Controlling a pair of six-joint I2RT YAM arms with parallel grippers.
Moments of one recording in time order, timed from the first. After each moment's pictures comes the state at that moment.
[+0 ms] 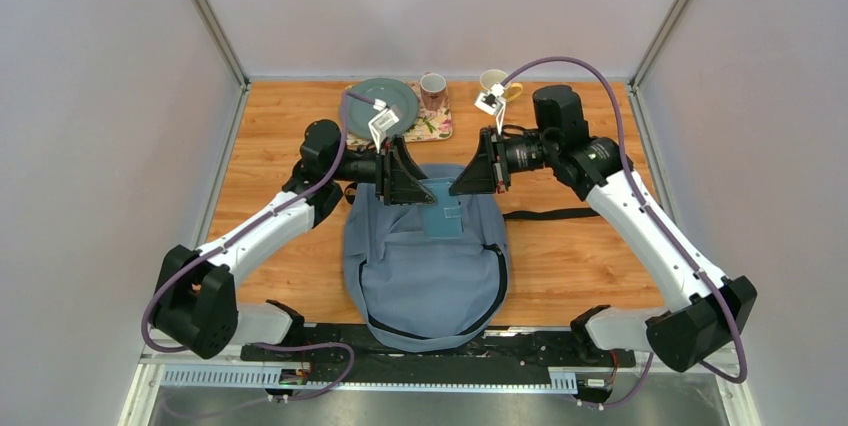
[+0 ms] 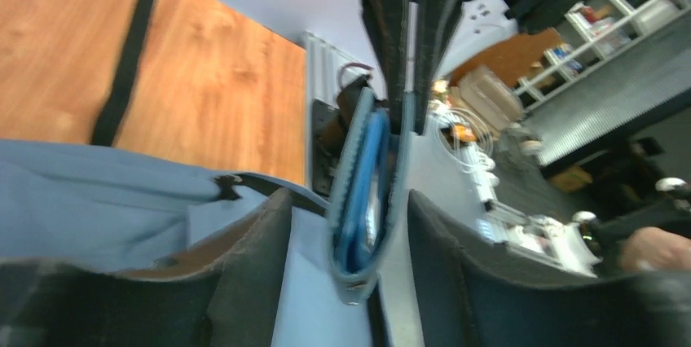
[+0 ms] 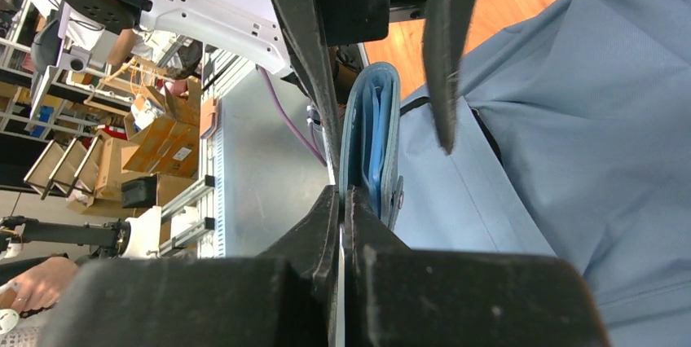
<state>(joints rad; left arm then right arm) -0.48 1.31 0.87 0.51 1.17 -0.70 0.48 1.27 1.33 -0.57 -1.04 0.29</state>
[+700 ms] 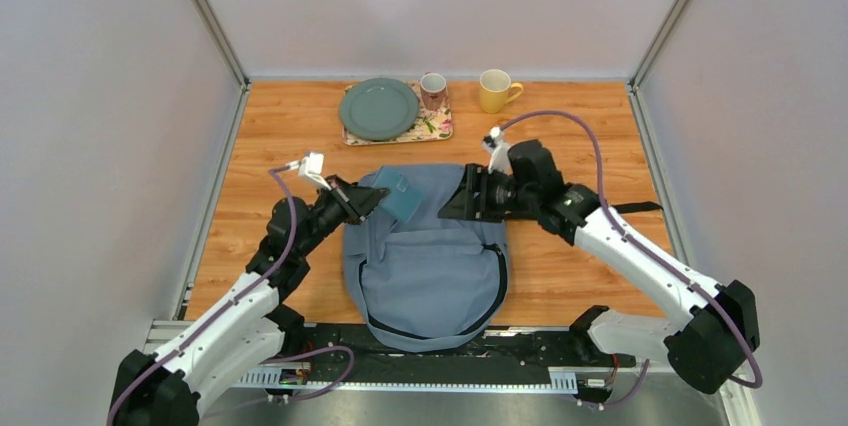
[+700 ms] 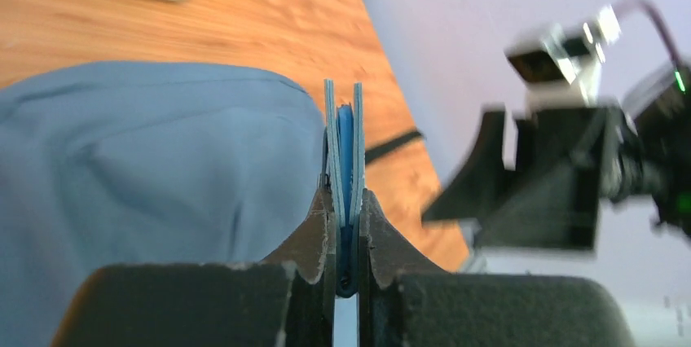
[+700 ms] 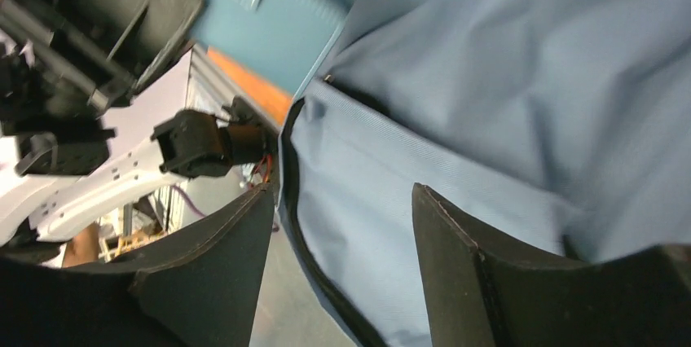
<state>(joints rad) -0.48 0.81 0.44 0.33 0.29 -0.79 0.58 1.19 1.01 -0.43 -0.47 0.67</state>
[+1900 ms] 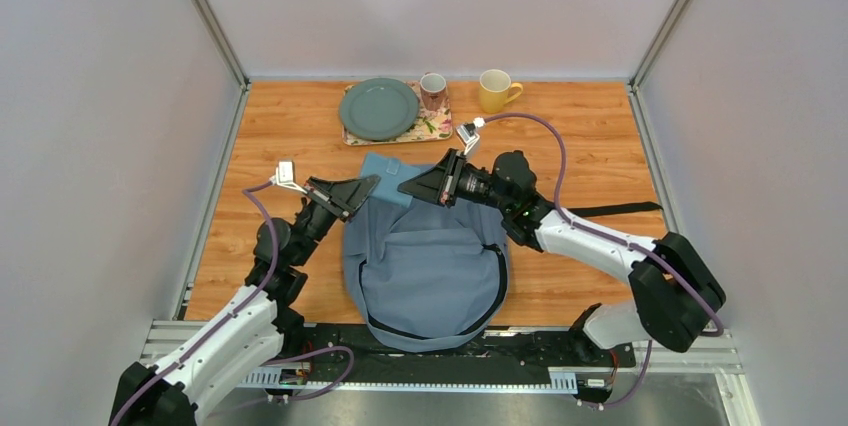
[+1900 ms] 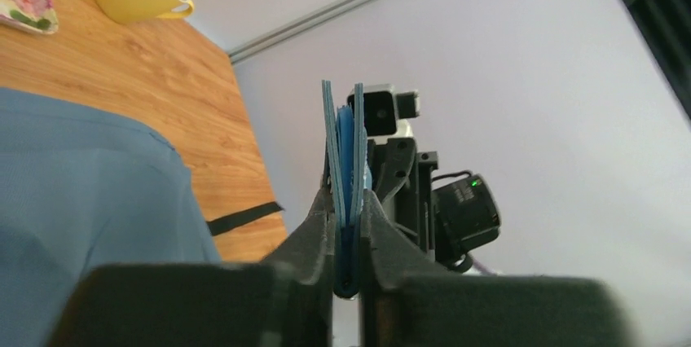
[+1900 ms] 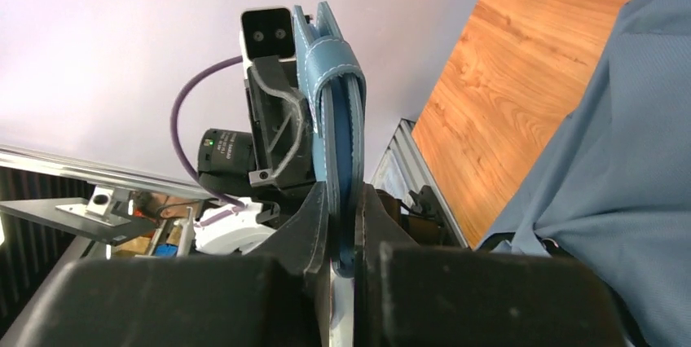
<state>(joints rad) -0.48 0.67 0.26 0.68 0.11 -1.26 0.74 1.40 0.79 0.67 -0.52 1.24</state>
